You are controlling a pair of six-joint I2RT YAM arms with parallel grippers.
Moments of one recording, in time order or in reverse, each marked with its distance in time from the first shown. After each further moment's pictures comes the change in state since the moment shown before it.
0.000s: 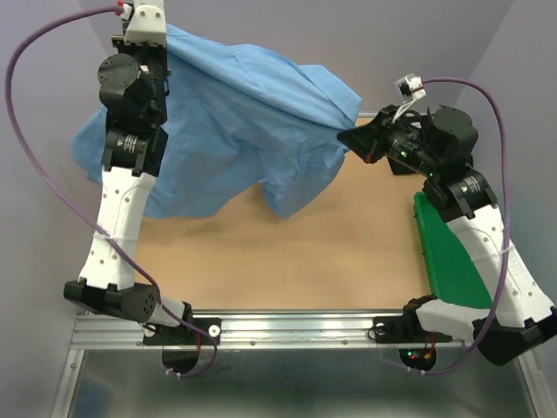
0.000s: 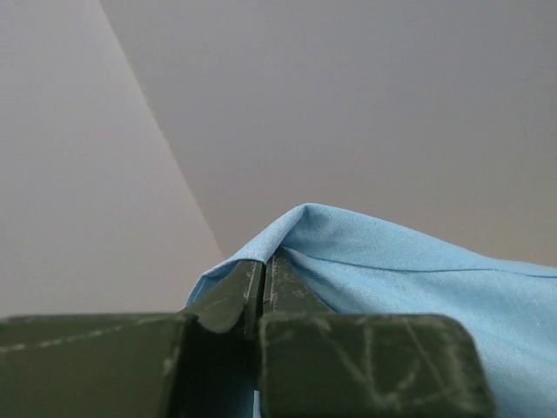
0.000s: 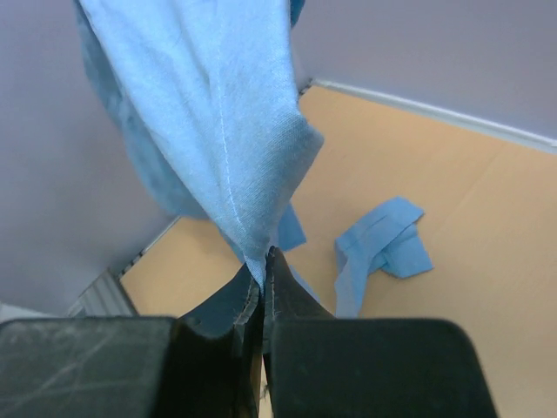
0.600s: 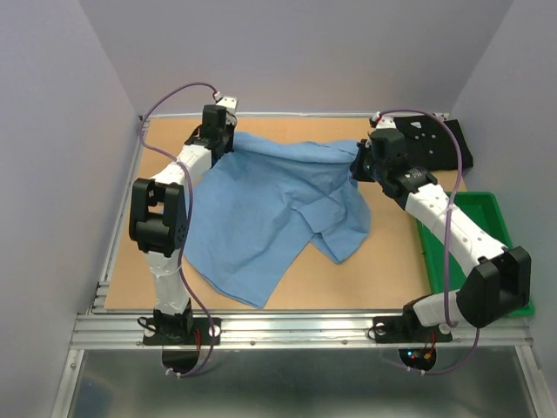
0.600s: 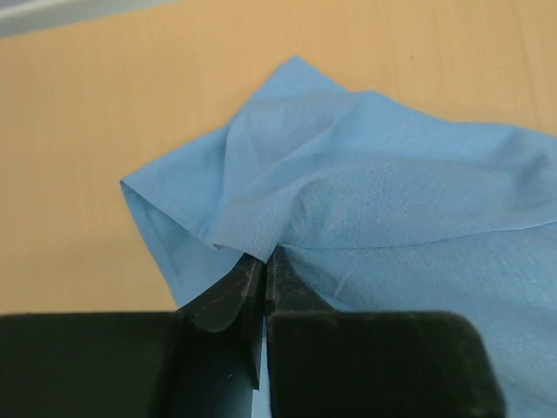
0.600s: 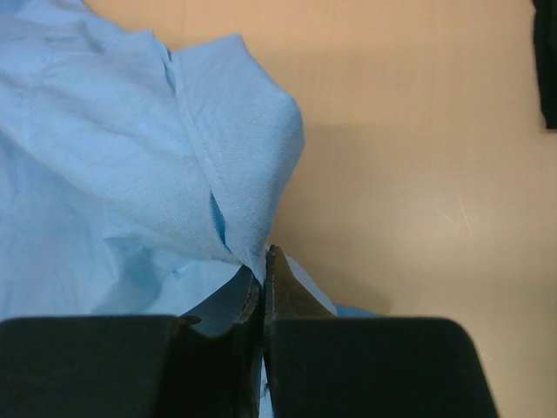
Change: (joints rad) left arm -0.006 0.561 -0.323 -0.047 0.226 -0.316; right arm -0.005 0.215 -0.264 -0.048 0.585 0.000
